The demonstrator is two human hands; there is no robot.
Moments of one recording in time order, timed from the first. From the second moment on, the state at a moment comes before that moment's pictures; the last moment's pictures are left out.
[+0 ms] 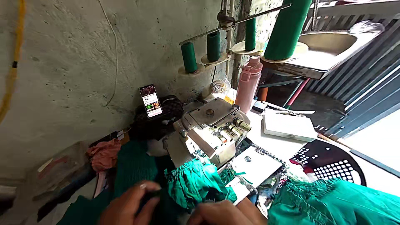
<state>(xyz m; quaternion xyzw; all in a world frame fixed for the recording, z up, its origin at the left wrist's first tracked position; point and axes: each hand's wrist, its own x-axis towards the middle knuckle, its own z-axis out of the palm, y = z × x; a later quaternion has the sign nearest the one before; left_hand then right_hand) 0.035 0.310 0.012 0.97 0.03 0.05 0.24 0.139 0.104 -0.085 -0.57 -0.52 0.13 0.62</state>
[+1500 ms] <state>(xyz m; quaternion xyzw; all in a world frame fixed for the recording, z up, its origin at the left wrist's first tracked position) 0.125 0.274 -0.153 0.92 -0.06 0.16 0.35 0.224 0.085 -0.166 -0.74 -0.30 0.17 0.57</state>
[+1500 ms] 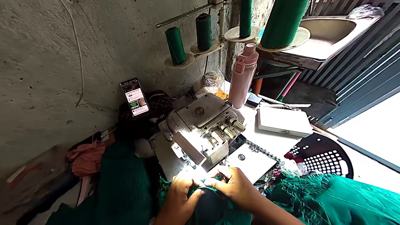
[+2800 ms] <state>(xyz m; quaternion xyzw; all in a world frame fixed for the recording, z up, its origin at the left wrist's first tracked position) 0.089 0.262 -0.088 0.98 0.11 0.18 -0.01 0.213 0.098 -0.184 -0.67 -0.28 0.09 0.68</state>
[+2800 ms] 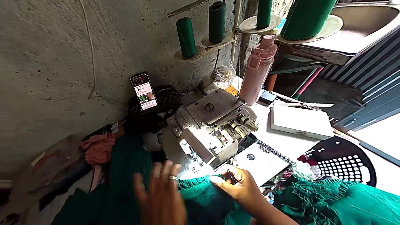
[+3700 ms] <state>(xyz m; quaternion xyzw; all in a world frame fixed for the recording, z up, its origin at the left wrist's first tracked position) 0.130 0.248 -0.158 0.90 0.09 0.23 0.36 0.223 0.092 -0.189 -0.70 -0.34 0.00 0.63</state>
